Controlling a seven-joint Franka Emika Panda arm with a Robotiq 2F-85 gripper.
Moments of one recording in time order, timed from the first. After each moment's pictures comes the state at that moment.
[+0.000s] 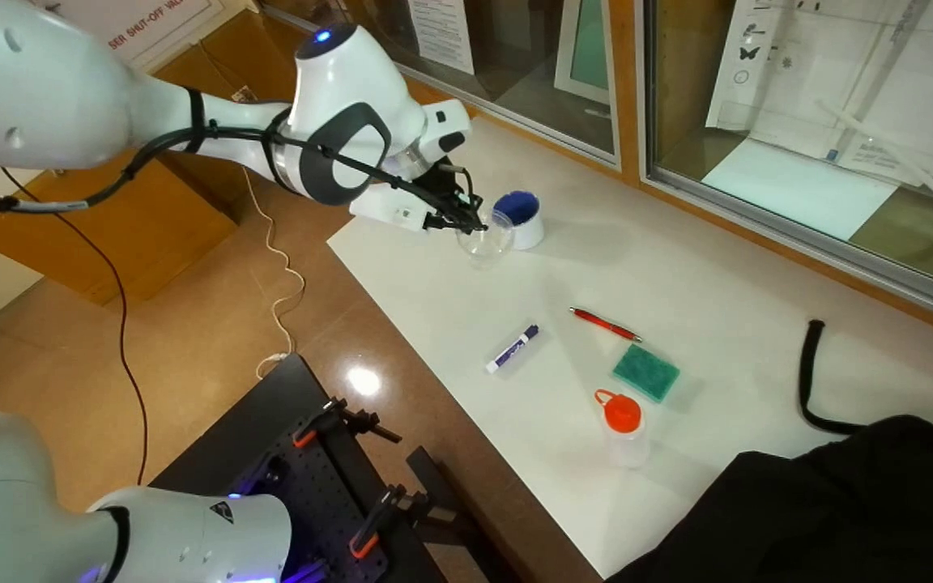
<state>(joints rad) 0.05 0.29 0.08 -2.22 -0.06 2.65 -0.09</state>
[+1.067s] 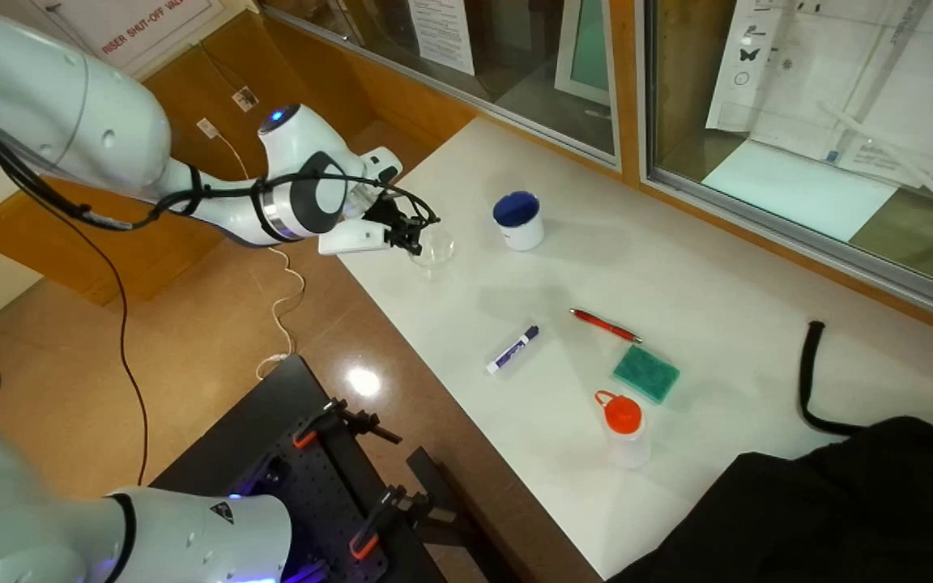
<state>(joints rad) 0.32 0.43 0.06 -2.28 -0.31 2.83 0.04</state>
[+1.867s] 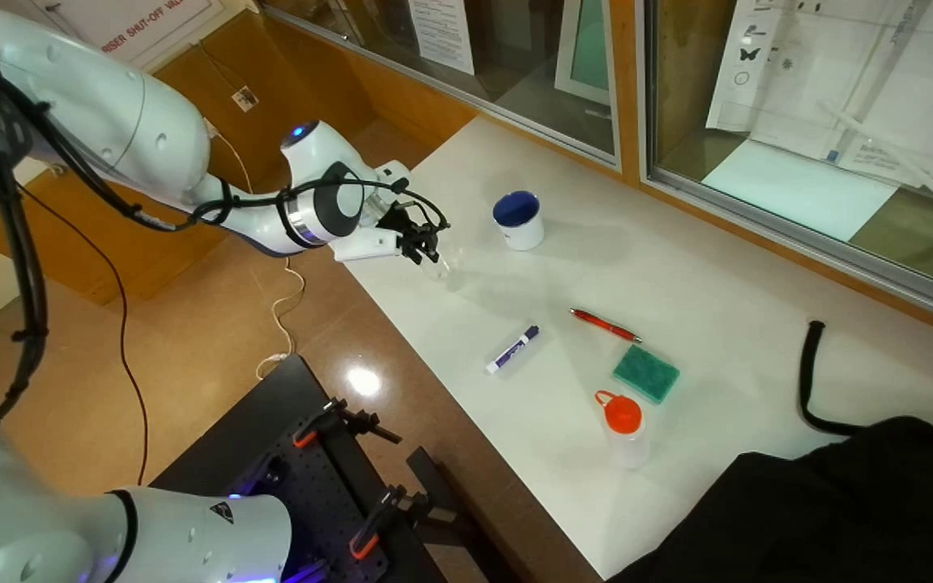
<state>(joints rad) 0.41 0.56 -0.02 -2.19 -0.36 2.83 0.10</state>
